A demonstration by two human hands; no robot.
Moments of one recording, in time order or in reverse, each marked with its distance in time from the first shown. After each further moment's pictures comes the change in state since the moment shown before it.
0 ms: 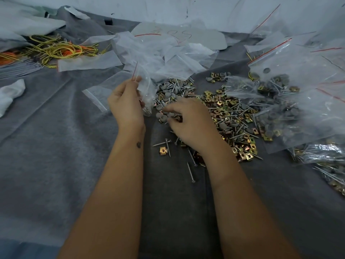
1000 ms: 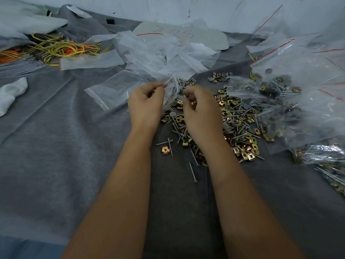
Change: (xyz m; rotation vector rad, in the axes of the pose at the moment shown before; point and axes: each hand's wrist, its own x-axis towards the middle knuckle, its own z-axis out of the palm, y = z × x) left_hand -0.010 -0.011 0.005 0.415 -0.280 0.195; right_hand 0.002 0.002 0.003 0.202 0.381 0.170
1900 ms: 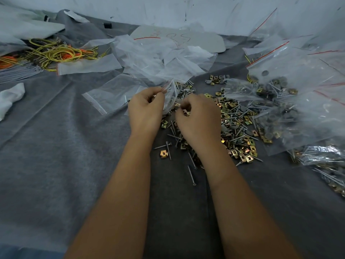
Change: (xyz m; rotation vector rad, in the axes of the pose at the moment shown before) left_hand 0.000 -0.004 0.002 0.061 -0.035 -0.009; right_hand -0.002 -0.006 -0.003 -0.230 -0.036 0.007
